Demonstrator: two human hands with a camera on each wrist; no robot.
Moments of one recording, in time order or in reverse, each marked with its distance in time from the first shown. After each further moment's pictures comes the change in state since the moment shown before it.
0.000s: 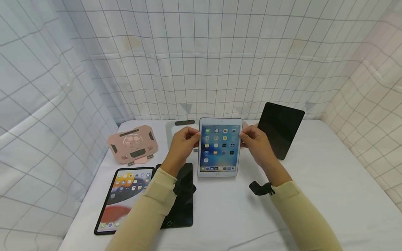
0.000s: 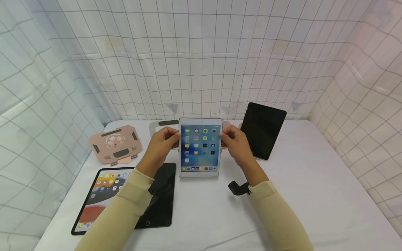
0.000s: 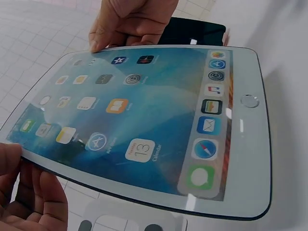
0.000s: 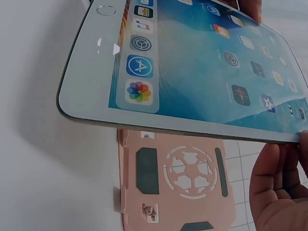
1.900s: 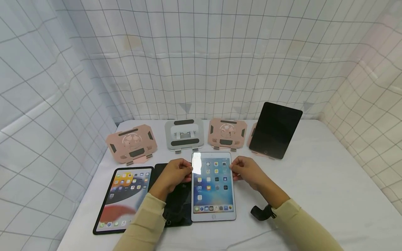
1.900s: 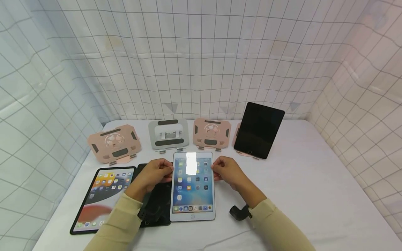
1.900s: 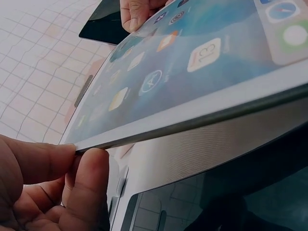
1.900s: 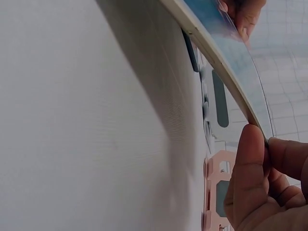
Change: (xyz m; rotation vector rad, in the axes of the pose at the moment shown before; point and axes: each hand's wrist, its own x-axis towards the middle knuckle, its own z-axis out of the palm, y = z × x) left_hand -0.047 -0.061 -0.024 0.064 -0.169 -0.288; right_hand -0.051 0.040 0.025 -0.056 -0.236 0.342
